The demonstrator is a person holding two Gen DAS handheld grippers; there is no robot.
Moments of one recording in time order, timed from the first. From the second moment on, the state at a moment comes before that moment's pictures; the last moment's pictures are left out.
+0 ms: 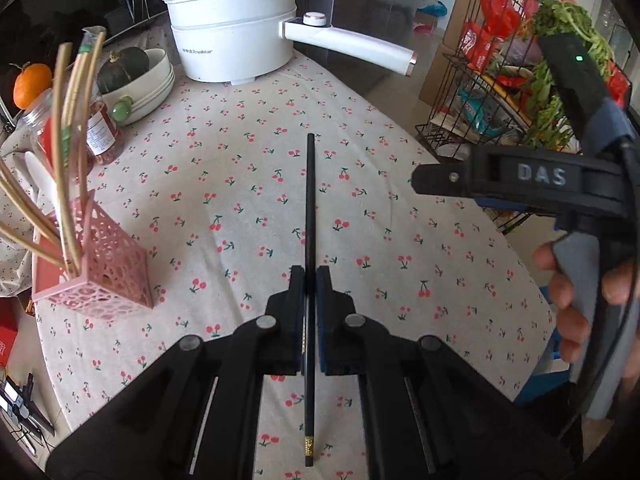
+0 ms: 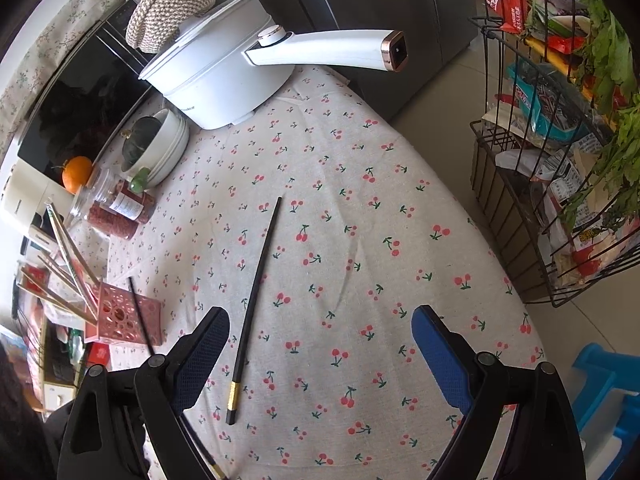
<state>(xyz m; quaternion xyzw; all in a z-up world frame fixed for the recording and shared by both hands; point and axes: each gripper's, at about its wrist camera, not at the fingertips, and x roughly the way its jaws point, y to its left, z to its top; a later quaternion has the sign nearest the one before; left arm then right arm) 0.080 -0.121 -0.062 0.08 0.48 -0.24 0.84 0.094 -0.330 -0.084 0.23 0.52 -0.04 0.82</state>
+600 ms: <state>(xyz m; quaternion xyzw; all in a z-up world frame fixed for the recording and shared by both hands) 0.050 0.010 -0.016 -0.02 0.41 -0.21 0.89 0.177 -0.253 -0.150 0.11 0.57 -0.04 0.81</state>
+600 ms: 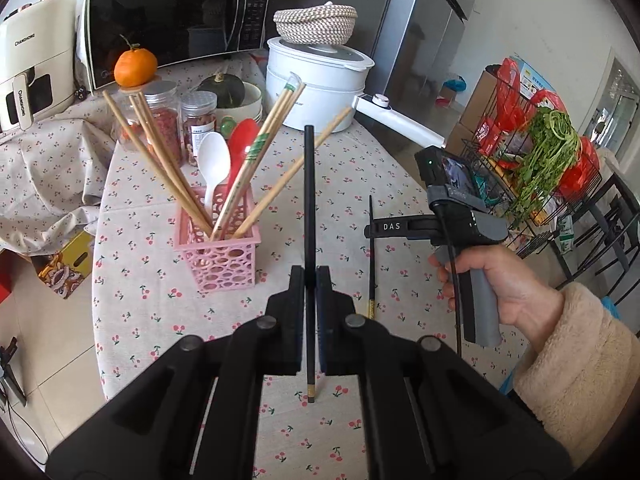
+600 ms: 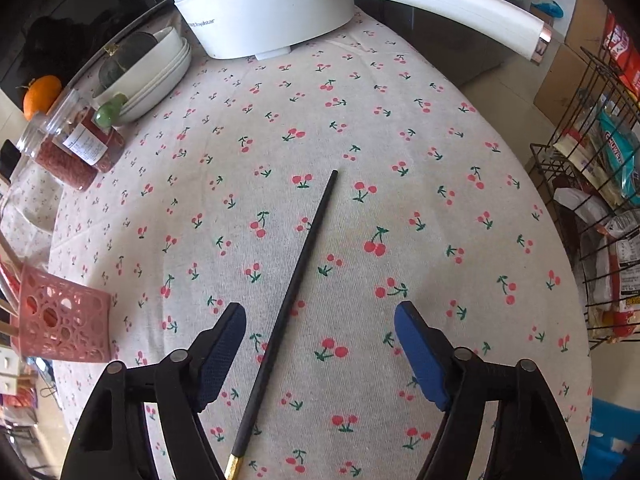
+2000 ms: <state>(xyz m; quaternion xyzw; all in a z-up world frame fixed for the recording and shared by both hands) 0.036 0.090 0.056 -0.13 0.22 -0.13 0.96 0.072 -0.213 0.013 0.11 0.34 0.15 0.92</state>
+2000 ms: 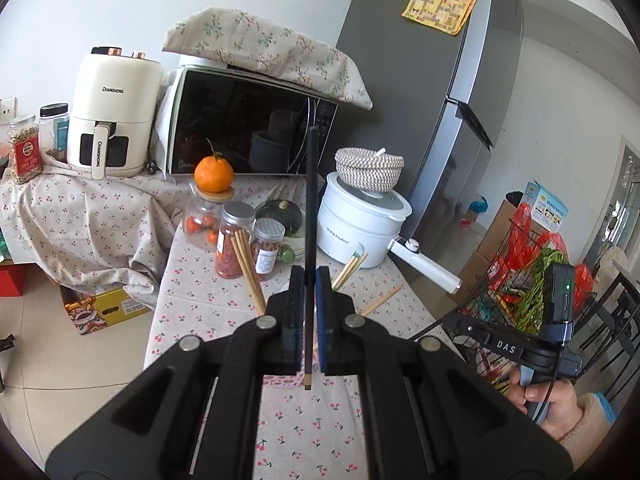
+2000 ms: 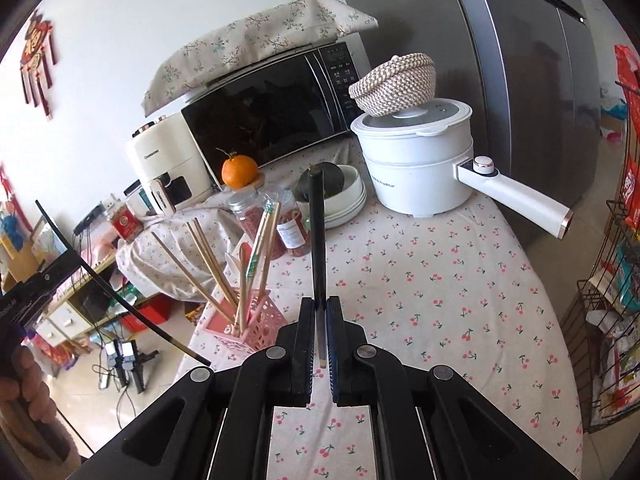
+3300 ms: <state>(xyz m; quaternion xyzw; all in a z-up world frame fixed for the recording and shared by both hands) 0.096 0.105 -0.001 -0.12 0.33 -0.05 0.93 0.052 -0.184 0.041 0.12 0.32 0.21 0.92</state>
